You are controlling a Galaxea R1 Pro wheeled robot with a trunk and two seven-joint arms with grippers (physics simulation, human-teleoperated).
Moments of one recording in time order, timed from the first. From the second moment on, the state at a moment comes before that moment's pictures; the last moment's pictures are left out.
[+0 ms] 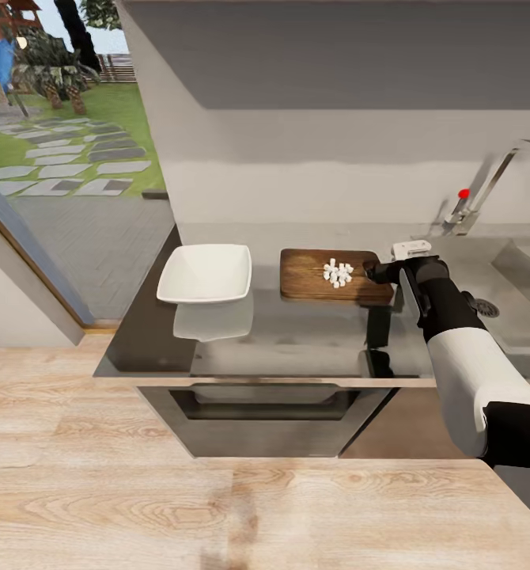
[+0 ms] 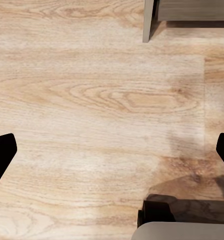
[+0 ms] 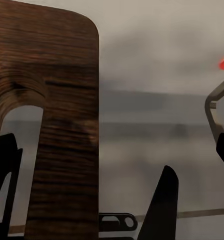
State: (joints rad) left arm -0.30 0.11 -0.01 0.07 0.12 -0.79 -0.03; right arm -1.27 -0.10 -0.06 -0.77 0.21 0.71 0.06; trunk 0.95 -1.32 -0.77
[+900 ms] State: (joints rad) left arm -0.30 0.11 -0.01 0.07 0.12 -0.79 -0.03; right arm -1.27 -0.10 -0.06 -0.77 0.21 0.71 0.07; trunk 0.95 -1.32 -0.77
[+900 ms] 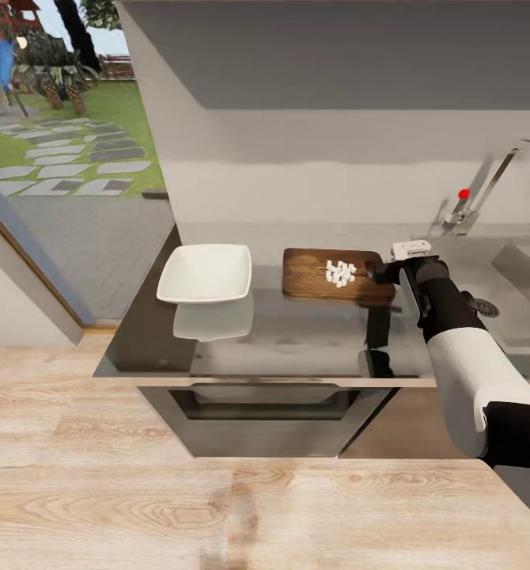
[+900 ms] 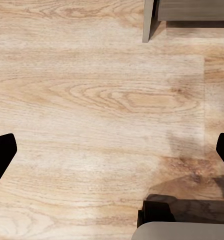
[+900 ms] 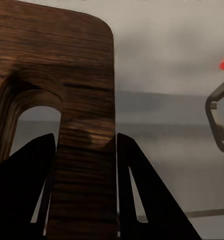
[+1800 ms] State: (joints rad) left arm -0.30 0.11 -0.01 0.07 0.12 -0.79 -0.03; right arm -1.27 -0.10 -0.06 -0.77 0.21 0.71 0.07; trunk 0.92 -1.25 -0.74
